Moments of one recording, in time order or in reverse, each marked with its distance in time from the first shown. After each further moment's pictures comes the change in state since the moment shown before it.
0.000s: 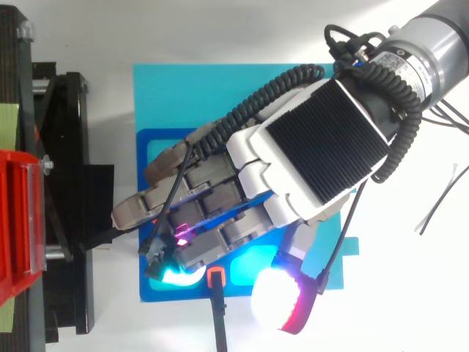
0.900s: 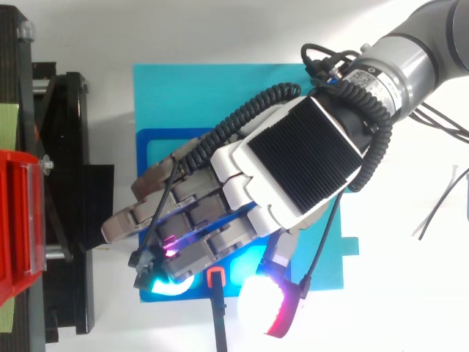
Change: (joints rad) arm 0.011 -0.058 0.015 0.098 -0.004 0.035
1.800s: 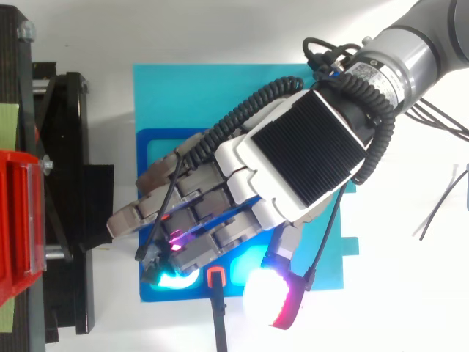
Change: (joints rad) arm -0.013 -0.001 0.002 -0.002 -0.026 0.003
